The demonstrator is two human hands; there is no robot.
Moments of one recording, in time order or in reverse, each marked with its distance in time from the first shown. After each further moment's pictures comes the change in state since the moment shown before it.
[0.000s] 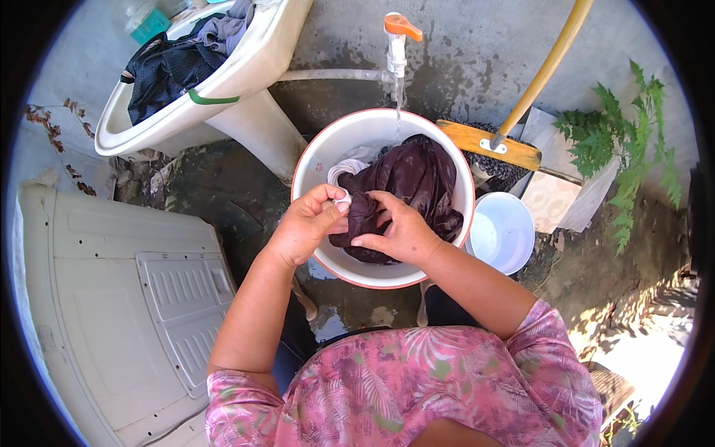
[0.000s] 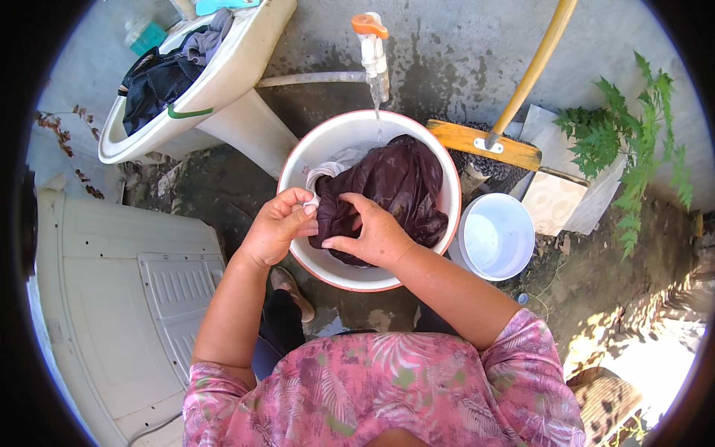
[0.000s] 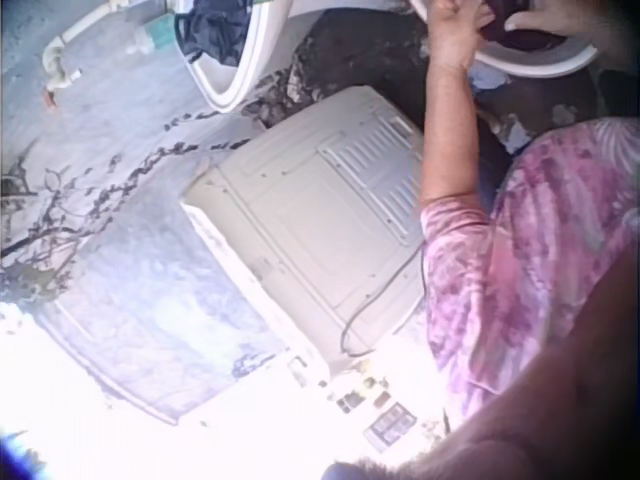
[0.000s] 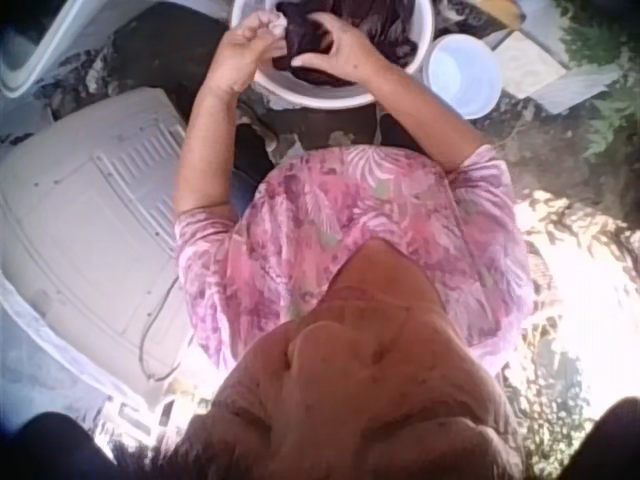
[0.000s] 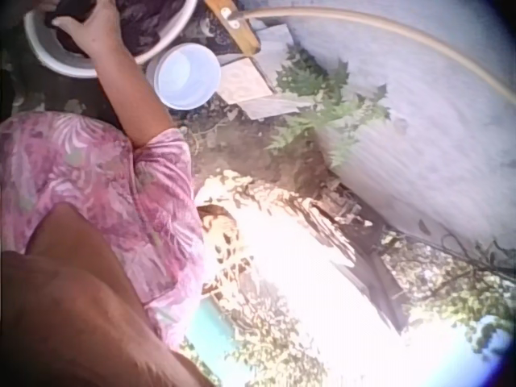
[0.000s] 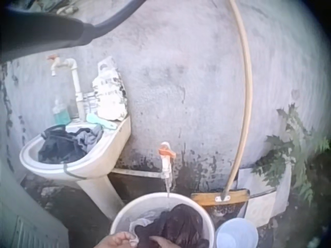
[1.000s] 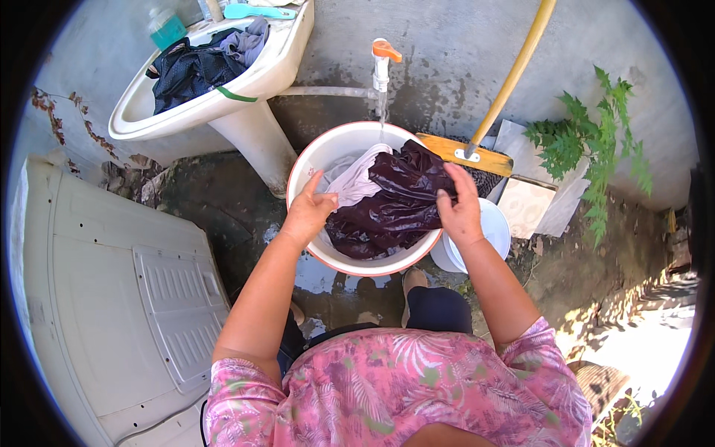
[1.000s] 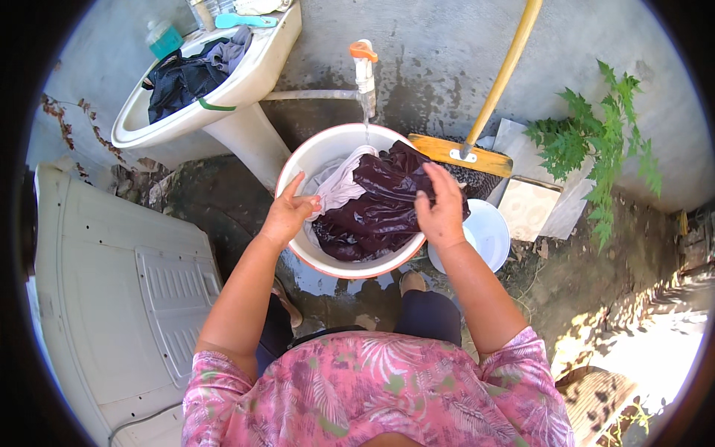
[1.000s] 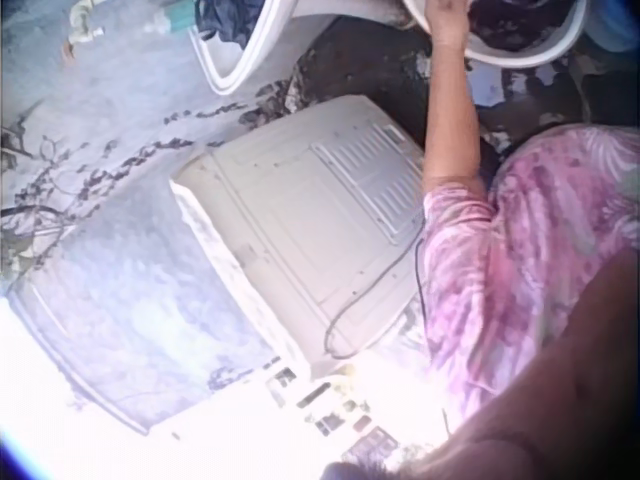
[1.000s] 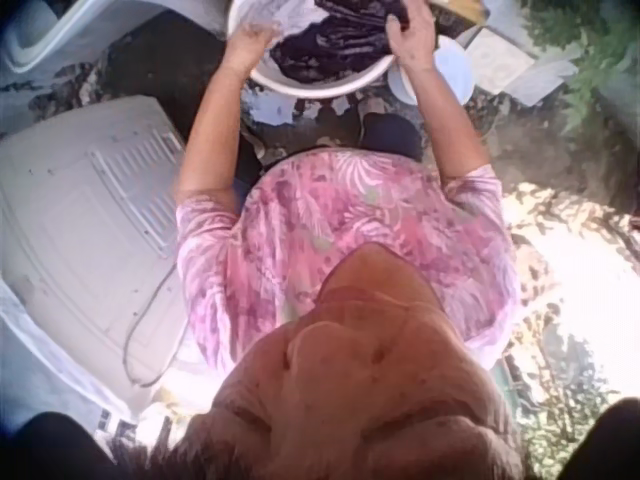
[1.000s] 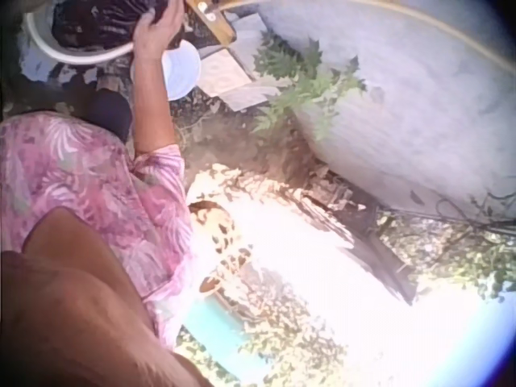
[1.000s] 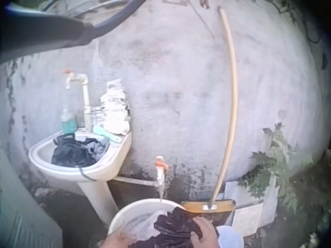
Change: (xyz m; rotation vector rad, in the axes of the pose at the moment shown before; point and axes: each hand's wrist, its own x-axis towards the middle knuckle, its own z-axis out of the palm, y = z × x) left_hand 0.010 -0.027 -0.005 0.353 0.317 0.063; right_hand -0.043 0.010 -0.092 -0.554 0.649 -0.304
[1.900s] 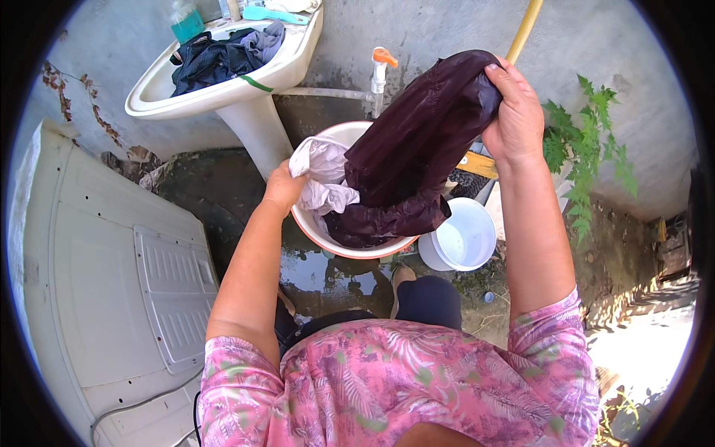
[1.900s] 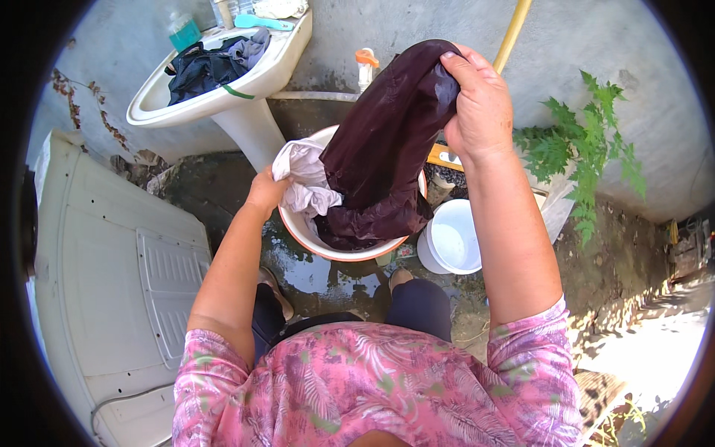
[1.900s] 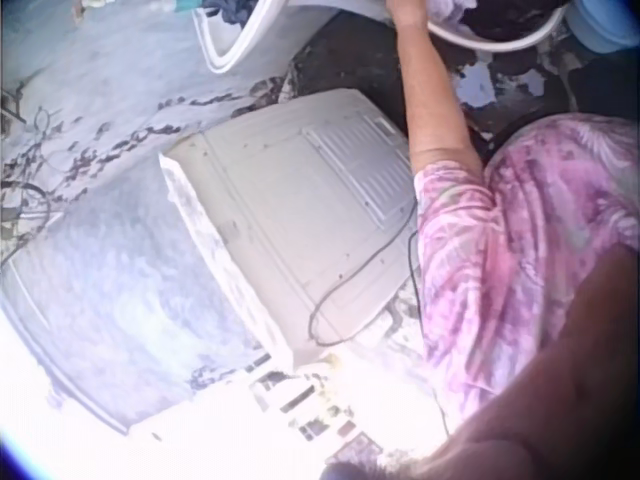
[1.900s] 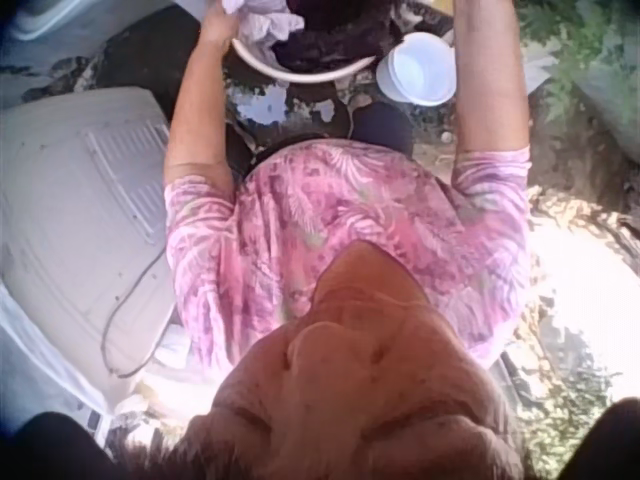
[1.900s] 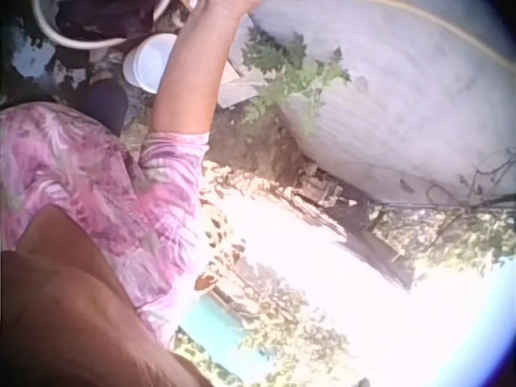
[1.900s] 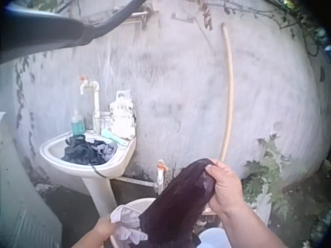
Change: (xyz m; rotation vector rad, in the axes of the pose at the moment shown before) left_hand 0.011 0.019 -0.028 0.220 0.208 0.041; right_hand 0.129 -0.131 -0.103 1.253 -0.023 0.219
